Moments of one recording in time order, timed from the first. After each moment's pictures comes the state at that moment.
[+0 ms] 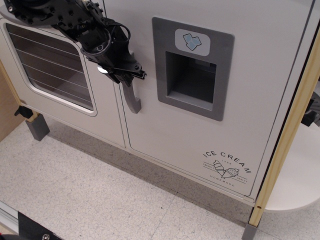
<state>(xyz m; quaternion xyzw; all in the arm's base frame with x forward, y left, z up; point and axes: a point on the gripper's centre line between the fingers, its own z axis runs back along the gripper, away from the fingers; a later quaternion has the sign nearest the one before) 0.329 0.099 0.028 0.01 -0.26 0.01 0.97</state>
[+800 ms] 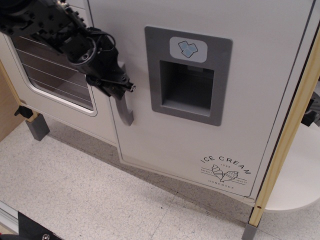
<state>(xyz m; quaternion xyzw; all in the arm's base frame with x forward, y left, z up) 0.291 0.101 0.029 -0.02 -0.23 -0.01 0.97</state>
